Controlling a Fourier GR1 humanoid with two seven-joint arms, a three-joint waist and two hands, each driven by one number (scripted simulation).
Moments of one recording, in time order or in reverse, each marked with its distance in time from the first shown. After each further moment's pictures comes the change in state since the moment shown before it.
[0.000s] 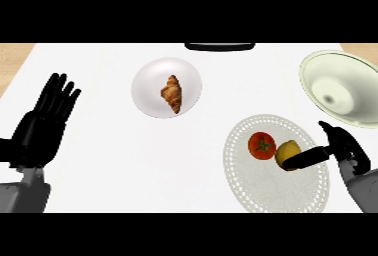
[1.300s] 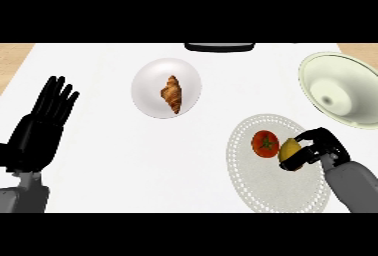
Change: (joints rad) left arm 0.024 -0.045 0.053 -0.029 -0.042 -0.054 0.028; right arm -0.055 0.123 -0.022 0.252 0.138 0.139 -0.100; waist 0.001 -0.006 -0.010
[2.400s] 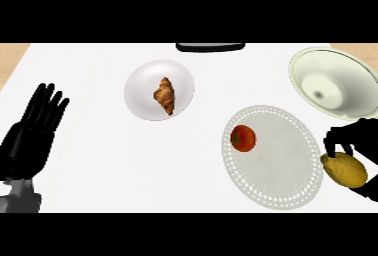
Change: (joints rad) left arm 0.049 0.005 0.041 0.003 -0.001 -0.012 -0.016; right arm 0.107 -0.584 0.097 -0.425 0.170 0.152 -1.255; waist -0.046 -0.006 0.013
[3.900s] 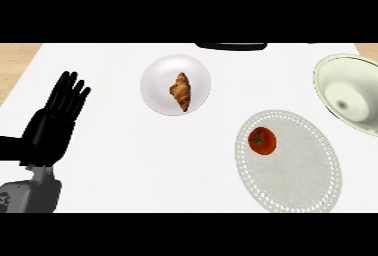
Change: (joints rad) left arm -0.092 -0.066 -0.047 -0.001 -0.052 -0.009 0.033; right arm -0.517 0.173 -0.413 0.991 -0.028 0.019 -0.318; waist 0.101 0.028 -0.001
